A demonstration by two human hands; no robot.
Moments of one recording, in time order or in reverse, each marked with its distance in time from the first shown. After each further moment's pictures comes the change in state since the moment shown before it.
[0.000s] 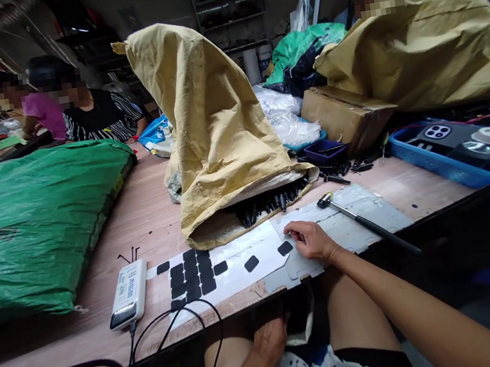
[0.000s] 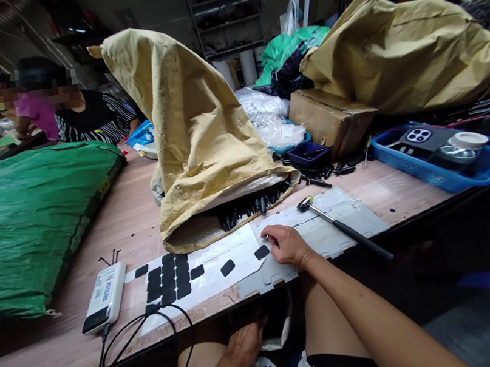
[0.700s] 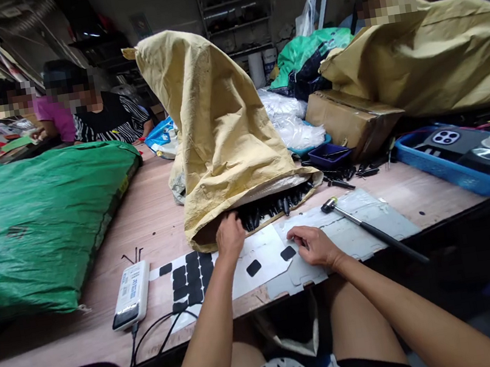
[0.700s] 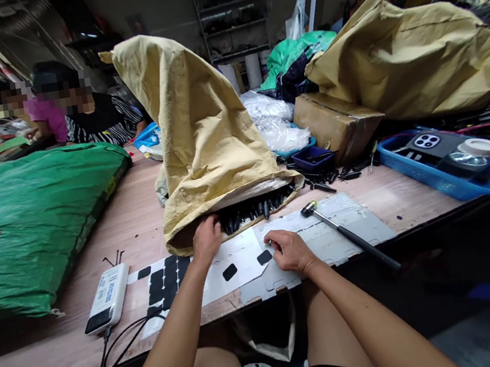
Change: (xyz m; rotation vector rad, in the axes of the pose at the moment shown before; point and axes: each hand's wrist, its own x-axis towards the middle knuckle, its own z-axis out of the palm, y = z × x) left_hand 0.057 0.062 -0.242 0.051 0.823 0.023; right_hand 0.000 -0.002 0.000 -0.023 0.009 -0.017
